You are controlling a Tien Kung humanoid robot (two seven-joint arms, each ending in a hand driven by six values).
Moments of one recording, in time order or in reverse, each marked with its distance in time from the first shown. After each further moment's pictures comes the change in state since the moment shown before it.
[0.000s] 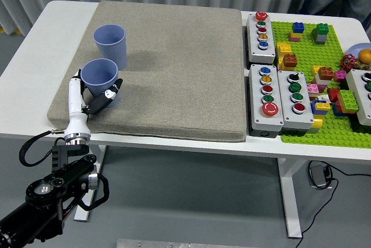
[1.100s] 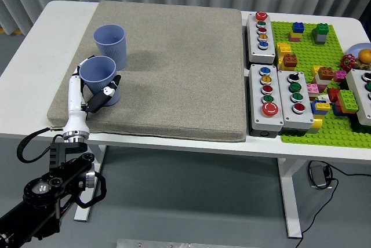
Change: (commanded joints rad) left arm 0.001 0.008 -0.034 -0.018 0.066 -0.029 0.027; right arm 0.006 -0.002 0.001 -0.001 0.008 0.001 0.000
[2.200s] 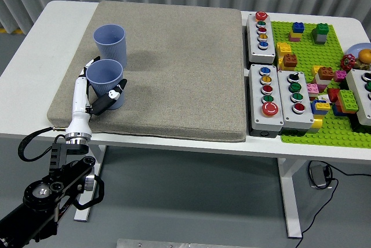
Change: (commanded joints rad) left arm 0.020 -0.001 -0.023 -0.013 0.119 -0.036 0.049; right arm -0.001 0.001 -0.006 0.000 0.004 0.000 -0.002
